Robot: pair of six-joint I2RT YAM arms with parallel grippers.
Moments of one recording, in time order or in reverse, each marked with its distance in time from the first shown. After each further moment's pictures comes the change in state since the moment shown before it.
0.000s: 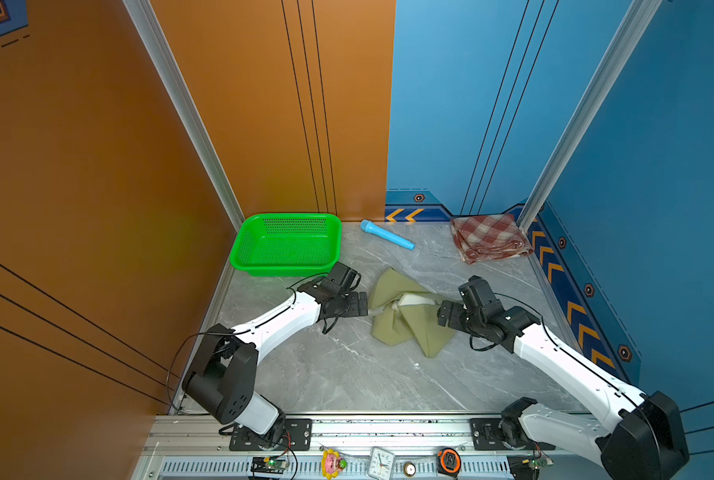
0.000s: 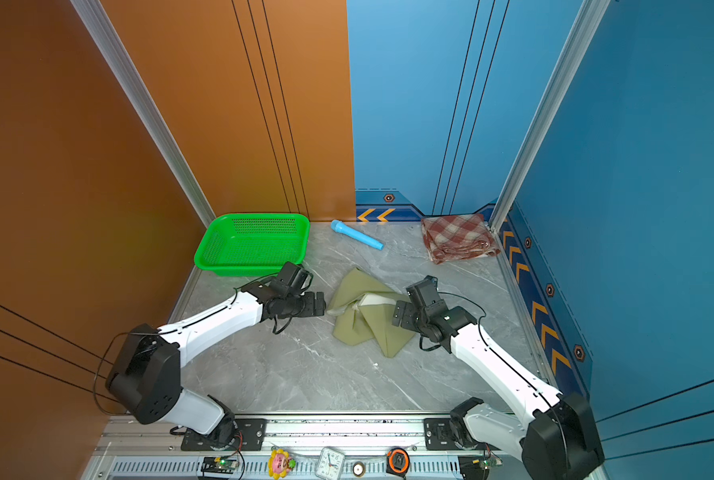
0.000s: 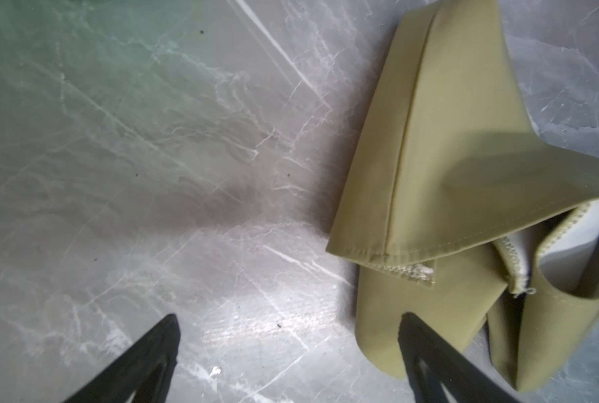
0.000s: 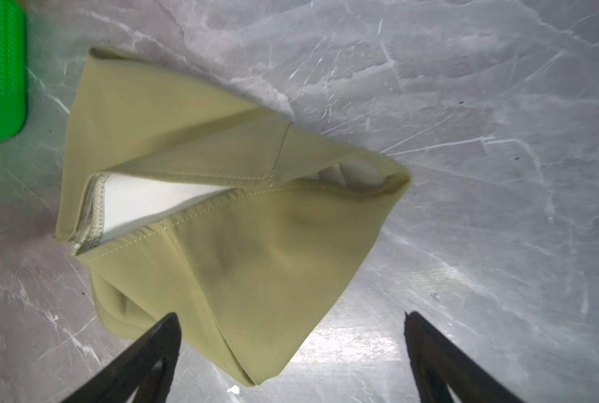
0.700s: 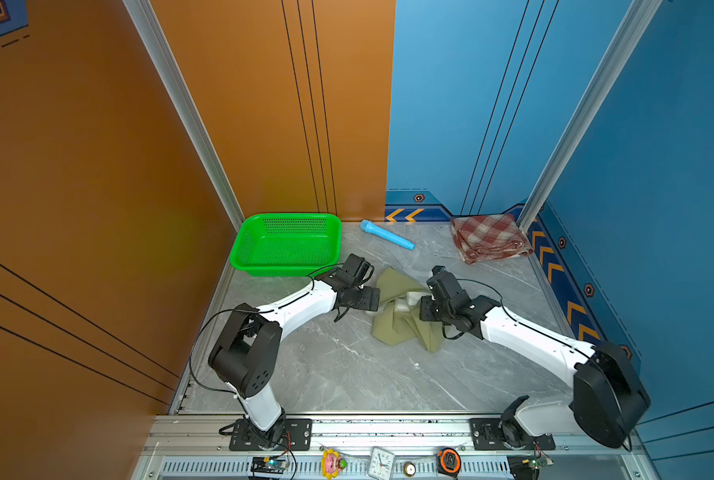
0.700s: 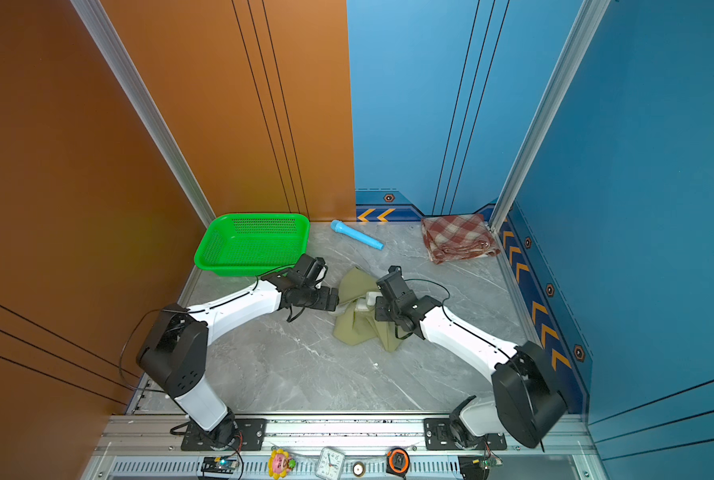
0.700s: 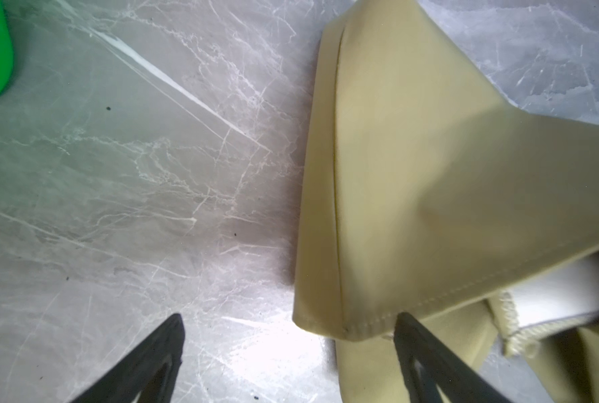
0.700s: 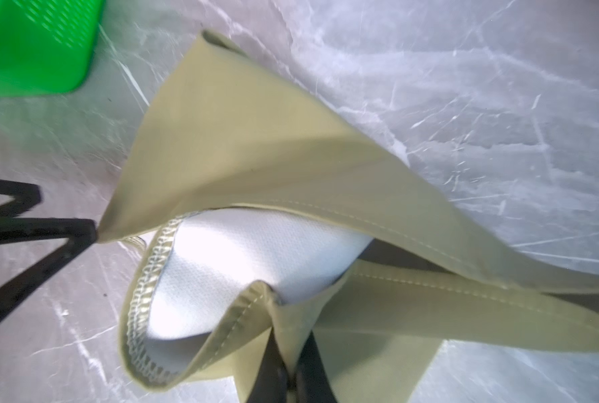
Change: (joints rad) left arm -0.009 0.149 0.116 0.032 0.033 0.164; right arm 0.073 0.148 0.064 0.232 0.022 -0.136
